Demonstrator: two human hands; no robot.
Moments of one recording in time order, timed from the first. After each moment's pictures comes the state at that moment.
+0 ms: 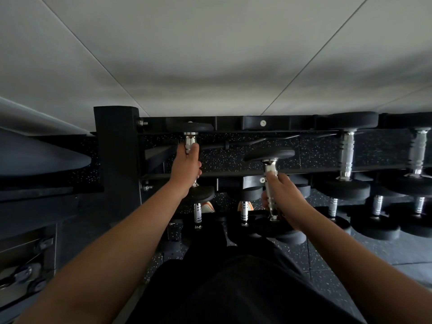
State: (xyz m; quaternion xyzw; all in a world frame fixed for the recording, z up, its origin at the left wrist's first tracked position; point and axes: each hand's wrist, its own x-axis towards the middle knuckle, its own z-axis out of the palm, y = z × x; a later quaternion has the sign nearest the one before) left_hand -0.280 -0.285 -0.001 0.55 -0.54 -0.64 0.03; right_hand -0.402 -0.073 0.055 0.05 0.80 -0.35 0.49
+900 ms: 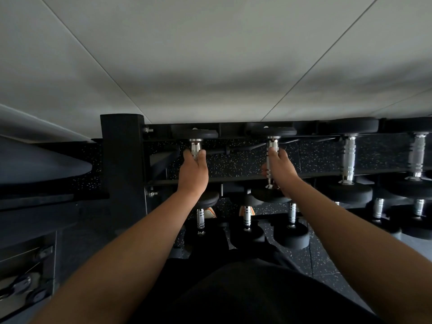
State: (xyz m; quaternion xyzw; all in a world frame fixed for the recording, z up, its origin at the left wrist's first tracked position) left_hand -0.282 -0.282 -0.004 0.53 -0.66 -0.53 0.00; right_hand -0.444 -0.125 0.015 0.04 0.84 -0.35 0.41
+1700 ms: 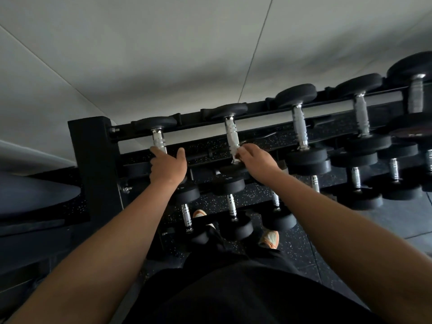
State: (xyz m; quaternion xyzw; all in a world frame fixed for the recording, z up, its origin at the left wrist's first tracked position) left_hand -0.281 -0.230 0.014 0.58 -0.73 -0.35 -0.10; right_hand -0.420 -0.035 0.048 -0.15 0.88 -0.24 0.37
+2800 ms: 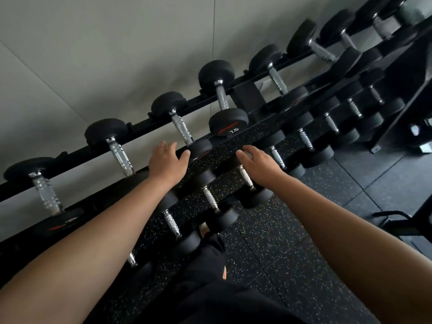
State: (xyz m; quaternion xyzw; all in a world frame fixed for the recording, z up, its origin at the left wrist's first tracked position) left_hand -0.581 0.168 0.049 0.21 -0.94 -0.25 -0.08; right_hand -0.632 0.422 0.097 -0.05 0.92 -0.28 0.26
